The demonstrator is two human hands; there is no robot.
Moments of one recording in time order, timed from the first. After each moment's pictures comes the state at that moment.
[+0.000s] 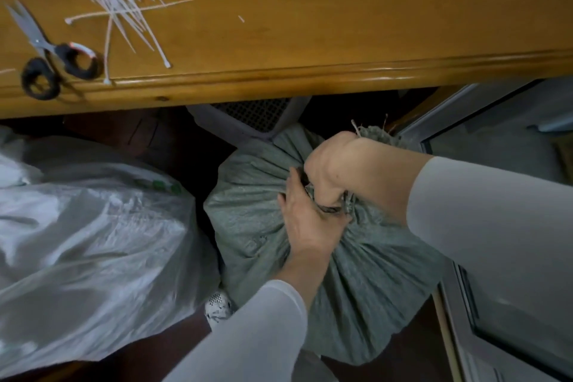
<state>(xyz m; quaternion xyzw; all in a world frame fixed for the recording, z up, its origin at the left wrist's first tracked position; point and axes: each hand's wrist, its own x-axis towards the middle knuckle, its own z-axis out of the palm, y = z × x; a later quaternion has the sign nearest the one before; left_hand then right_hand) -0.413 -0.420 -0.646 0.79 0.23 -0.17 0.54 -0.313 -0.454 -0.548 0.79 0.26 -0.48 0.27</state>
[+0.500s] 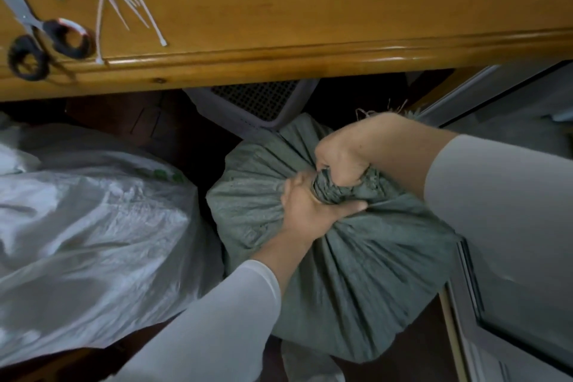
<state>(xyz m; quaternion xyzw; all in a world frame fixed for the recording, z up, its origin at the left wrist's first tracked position) -0.405 -0.405 -0.664 0.81 0.12 -0.26 0.51 -0.306 -0.471 -0.575 0.78 0.26 -0.54 0.18</state>
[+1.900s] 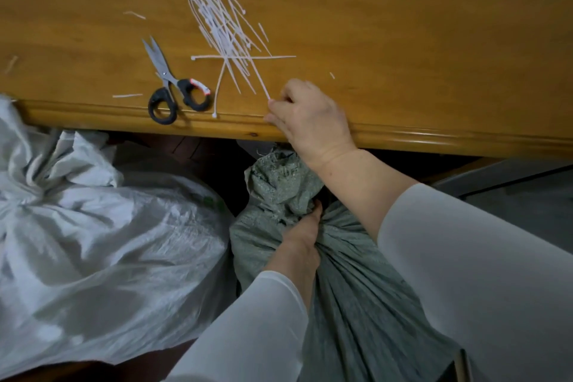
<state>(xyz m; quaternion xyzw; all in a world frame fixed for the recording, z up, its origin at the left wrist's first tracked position) -0.355 -0.341 -0.654 0.42 0.51 -0.31 0.68 -0.256 -0.351 -0.534 0.96 0.18 -0.02 -0.20</state>
